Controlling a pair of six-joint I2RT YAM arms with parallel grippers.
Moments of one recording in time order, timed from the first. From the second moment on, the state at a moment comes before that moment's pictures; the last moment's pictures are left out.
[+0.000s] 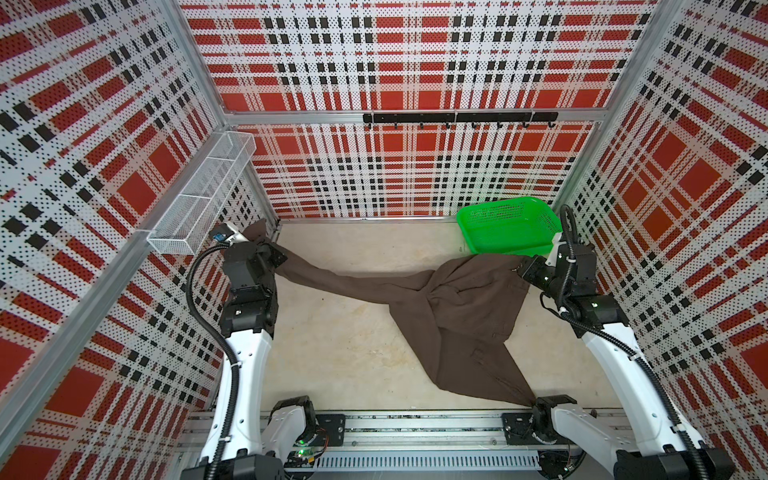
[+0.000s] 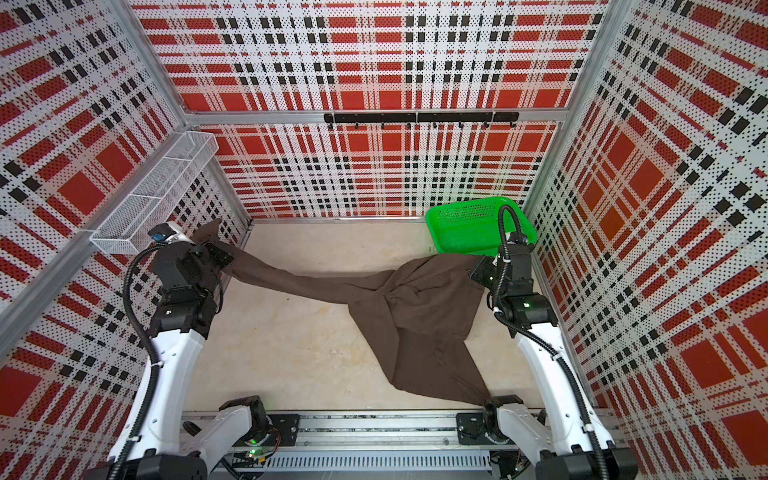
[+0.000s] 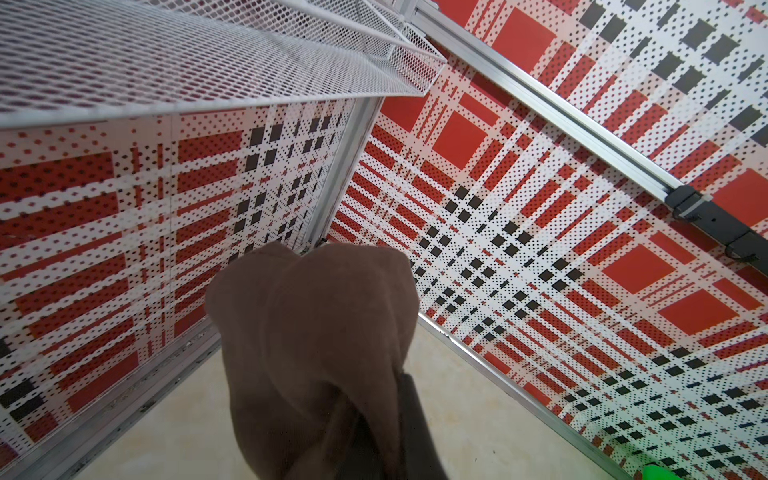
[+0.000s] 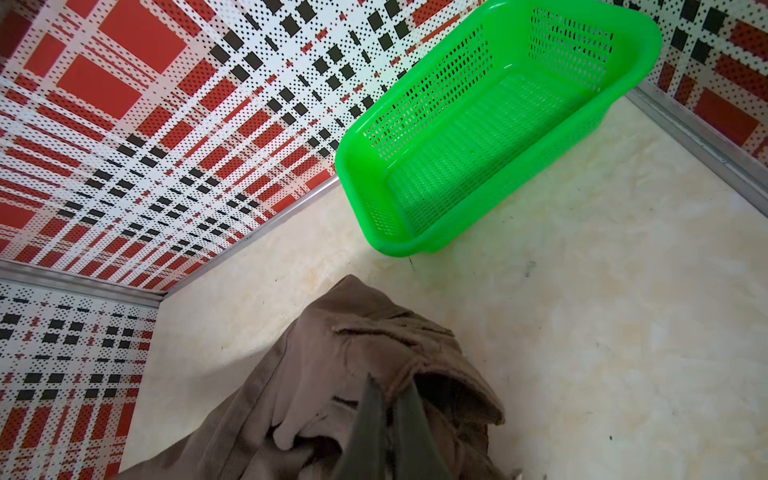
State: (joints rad) left arm 0.19 1.00 1.03 -0.20 -0.13 -0.53; right arm 0.09 1.01 1.04 -0.51 0.02 0.59
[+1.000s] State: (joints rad) left arm 0.31 1.14 1.19 -0.24 -0.04 -0.48; right arm 0.00 1.05 1.16 -0.64 0.23 0.43
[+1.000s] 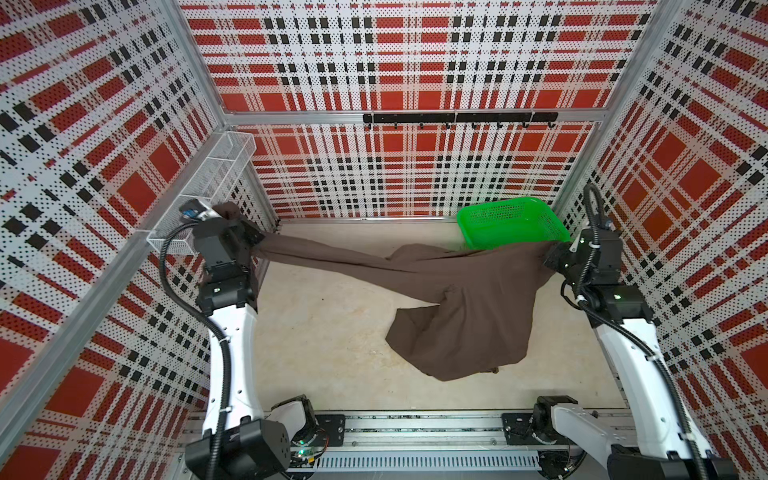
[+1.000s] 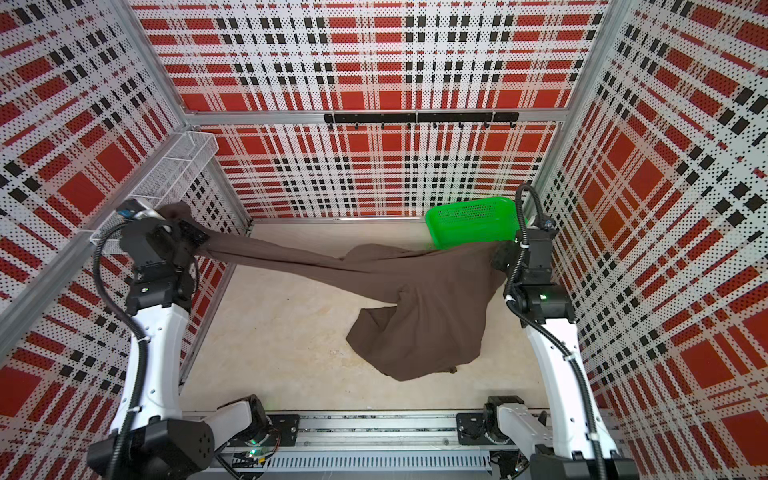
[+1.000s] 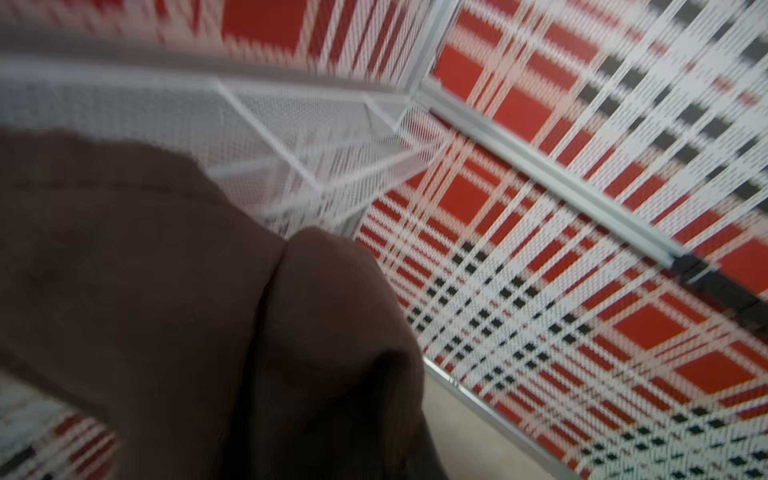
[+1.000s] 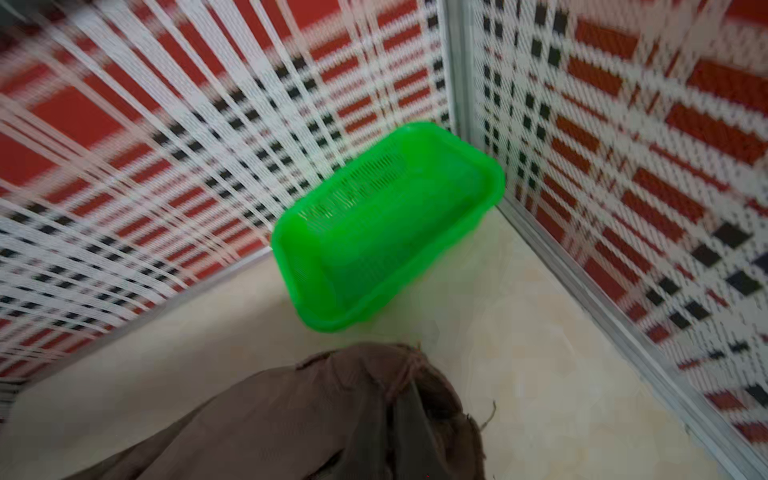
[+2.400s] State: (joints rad) left arm -0.03 1.30 1.13 -0.27 -0.13 -0.49; right arm -0.09 1.27 1.20 -0.64 0.24 0.60
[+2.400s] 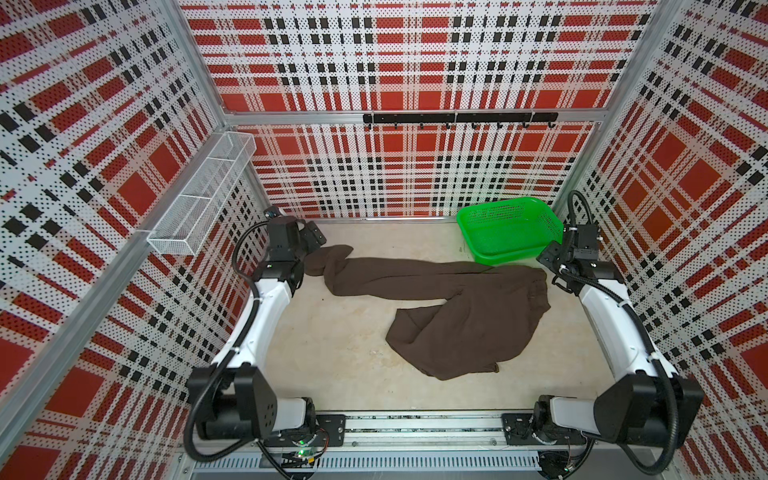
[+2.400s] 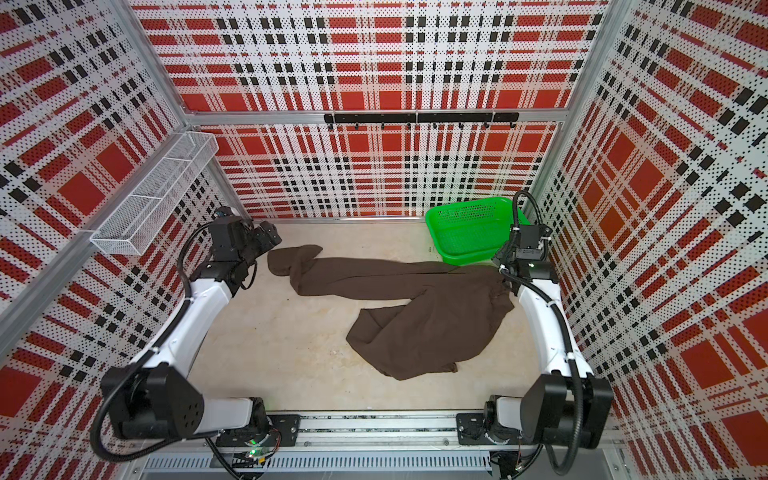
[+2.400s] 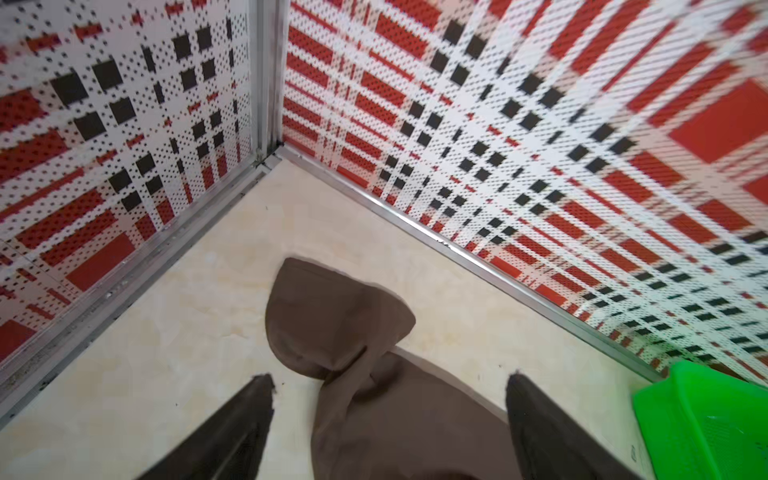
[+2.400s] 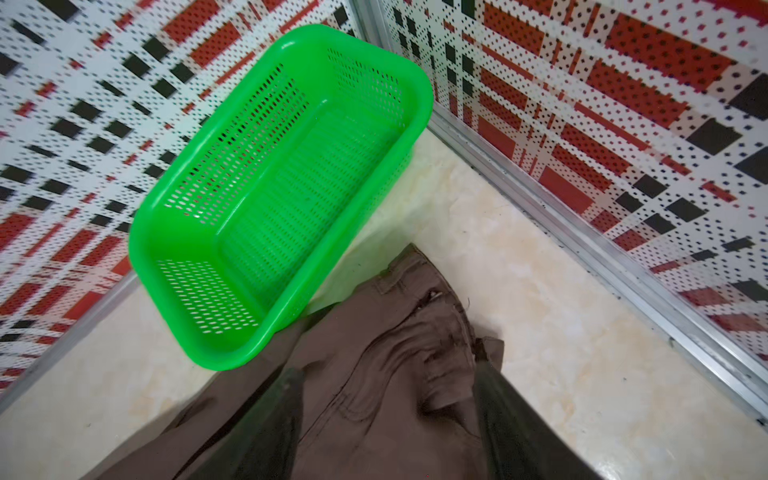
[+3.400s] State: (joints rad) left arm -0.70 1.45 0.52 0.16 -0.07 -0.95; right arm -0.07 1.13 0.93 -0.59 0.03 0.67
